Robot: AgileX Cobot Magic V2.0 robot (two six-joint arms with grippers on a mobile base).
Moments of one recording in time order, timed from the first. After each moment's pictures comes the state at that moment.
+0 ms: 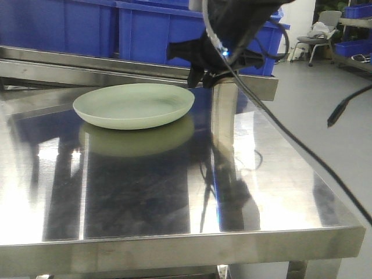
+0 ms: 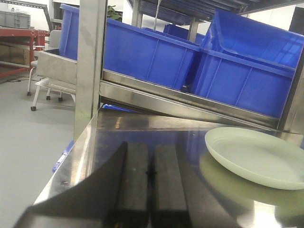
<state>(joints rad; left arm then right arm) 0.02 0.00 0.01 -0.04 0.00 -0.11 0.45 2.11 -1.66 0.00 0.30 0.29</state>
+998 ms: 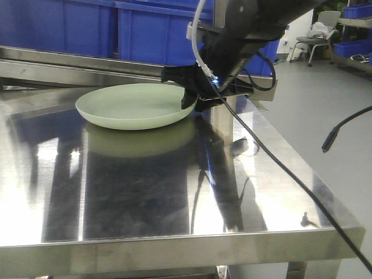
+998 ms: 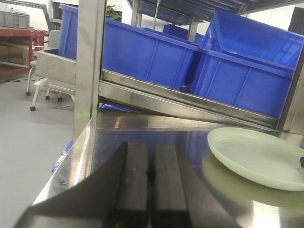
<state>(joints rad) 0.02 0.00 0.01 -0.04 0.00 -0.11 0.45 2.21 -1.68 0.11 0.25 0.29</state>
